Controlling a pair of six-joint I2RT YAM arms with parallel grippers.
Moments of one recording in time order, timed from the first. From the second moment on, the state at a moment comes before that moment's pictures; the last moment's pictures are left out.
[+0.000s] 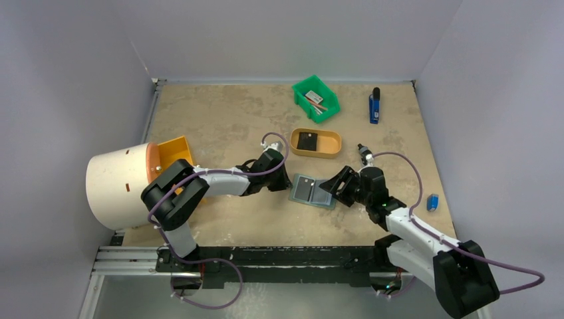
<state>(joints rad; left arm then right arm) -0.80 1.74 0.83 0.11 0.01 -0.89 0.36 0.95 0.26 0.07 -0.23 0.99</state>
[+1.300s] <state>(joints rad) -0.81 1.74 0.85 0.08 0.01 -0.88 0.36 0.88 0.22 0.11 -0.23 0.99</state>
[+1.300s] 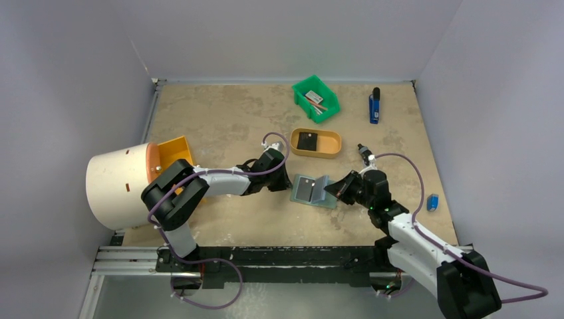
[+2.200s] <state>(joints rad) -0.85 1.75 1.03 0.12 0.13 -0.88 0.36 0.95 0.25 0.16 -0.32 0.91</state>
